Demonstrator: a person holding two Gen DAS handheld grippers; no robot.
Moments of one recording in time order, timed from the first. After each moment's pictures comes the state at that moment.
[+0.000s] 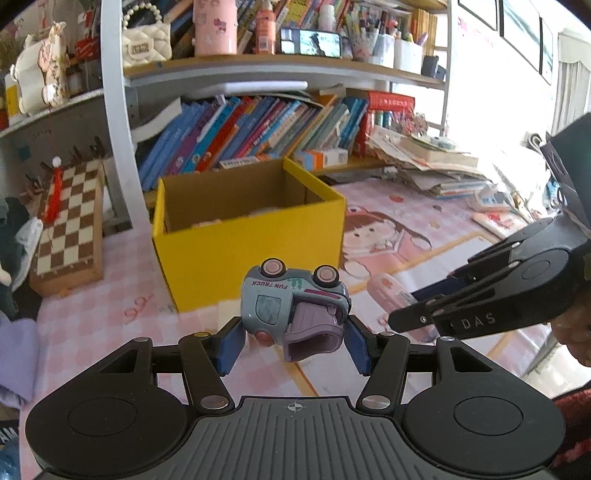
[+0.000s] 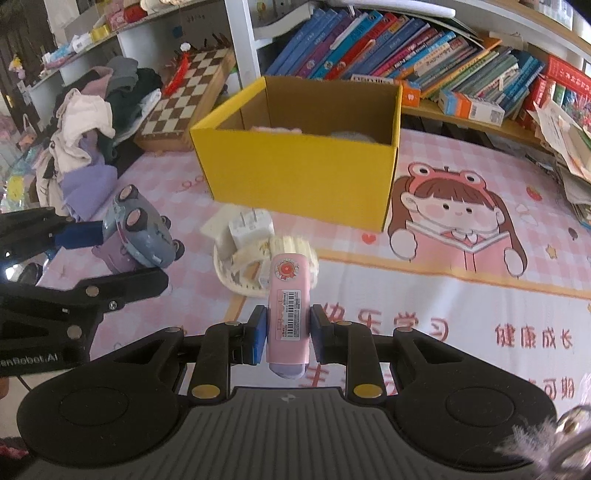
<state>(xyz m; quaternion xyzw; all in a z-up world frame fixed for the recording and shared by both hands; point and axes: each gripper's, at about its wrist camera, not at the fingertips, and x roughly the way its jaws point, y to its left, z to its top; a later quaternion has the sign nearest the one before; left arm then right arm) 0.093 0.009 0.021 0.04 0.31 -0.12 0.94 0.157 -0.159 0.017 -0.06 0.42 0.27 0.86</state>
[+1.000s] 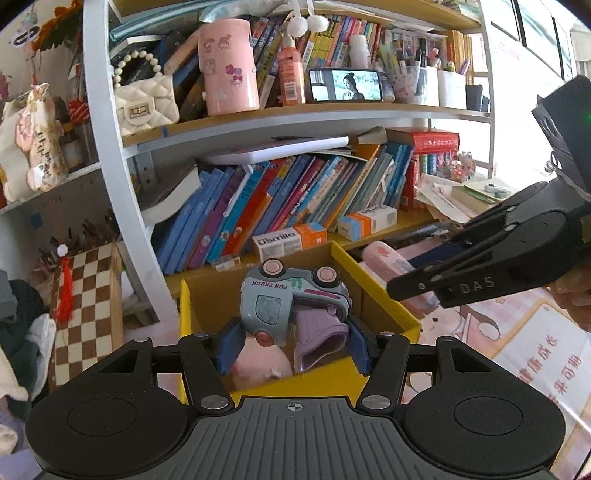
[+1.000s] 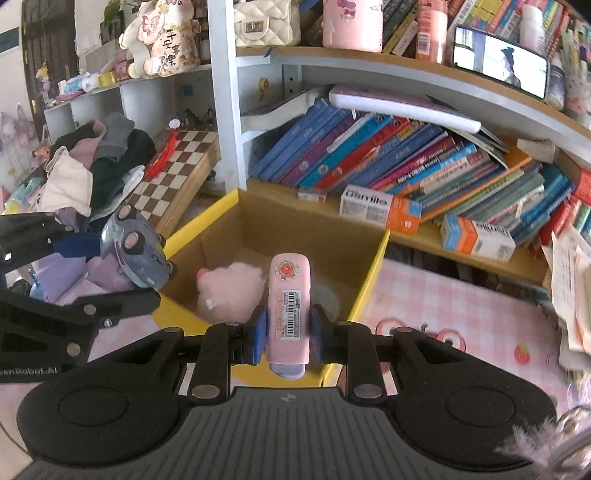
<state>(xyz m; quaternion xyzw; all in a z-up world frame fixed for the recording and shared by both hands) 0.220 -0.002 0.066 0.08 0.26 -0.06 0.96 0.316 -0.155 0.083 -0.10 0.32 0.32 0.89</state>
